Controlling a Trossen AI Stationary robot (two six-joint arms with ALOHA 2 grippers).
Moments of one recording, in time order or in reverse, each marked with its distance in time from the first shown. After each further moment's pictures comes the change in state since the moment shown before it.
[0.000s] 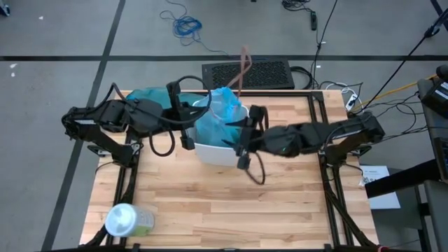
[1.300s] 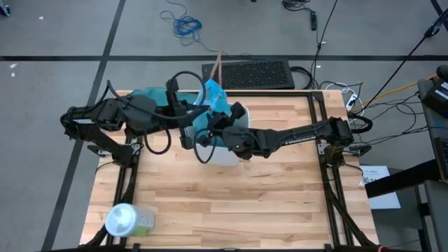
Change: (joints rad) left arm 0.000 -0.008 0.014 0.058 0.046 -0.008; right arm -0.147 0.336 0.000 0.505 0.387 0.085
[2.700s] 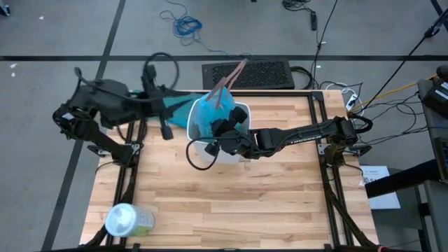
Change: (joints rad) left arm 0.000 -0.012 0.217 -0.205 -0.001 -0.039; right arm 0.010 -0.045 0.000 -0.364 -0.136 0.180
